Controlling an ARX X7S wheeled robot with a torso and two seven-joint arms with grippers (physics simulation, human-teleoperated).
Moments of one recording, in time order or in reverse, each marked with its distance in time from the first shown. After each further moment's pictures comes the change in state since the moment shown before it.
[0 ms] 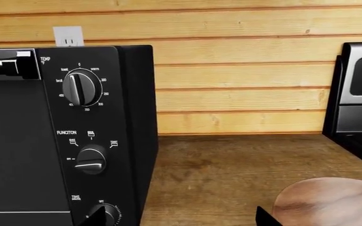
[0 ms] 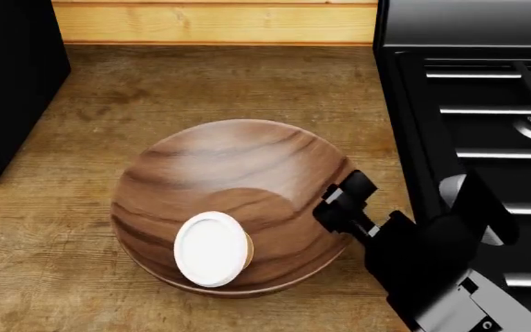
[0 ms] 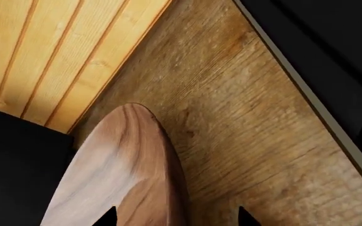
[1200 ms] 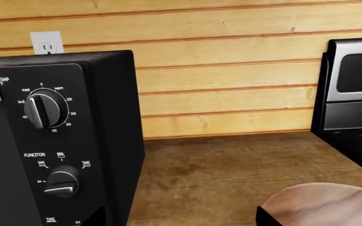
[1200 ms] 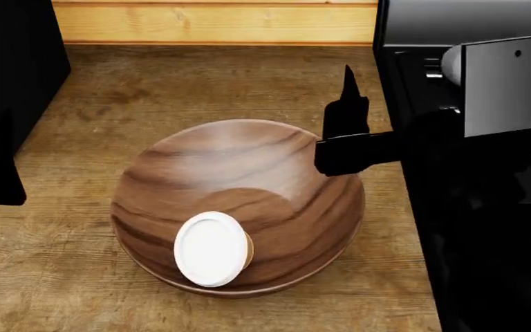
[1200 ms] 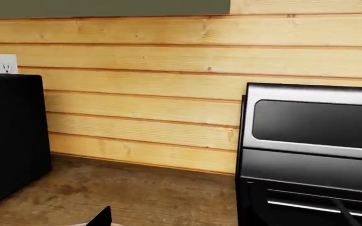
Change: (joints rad) left arm -0.230 0.073 0.117 -0.068 -0.050 -0.134 -0.066; right arm 0.179 0.317 -0.289 -0.550 -0.453 -0.014 -0.169
